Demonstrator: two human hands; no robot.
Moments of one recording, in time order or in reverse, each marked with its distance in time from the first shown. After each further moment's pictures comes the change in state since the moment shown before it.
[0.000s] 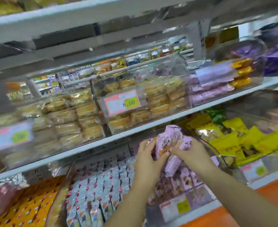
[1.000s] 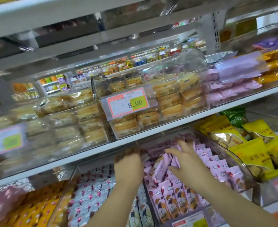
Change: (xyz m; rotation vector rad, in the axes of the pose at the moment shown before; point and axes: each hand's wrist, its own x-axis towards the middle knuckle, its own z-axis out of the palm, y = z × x) left_hand 0.041 -0.063 -0.036 0.902 -0.002 -0.105; right_hand 0.017 -0.001 0.037 -0.724 -0.187 -0.408
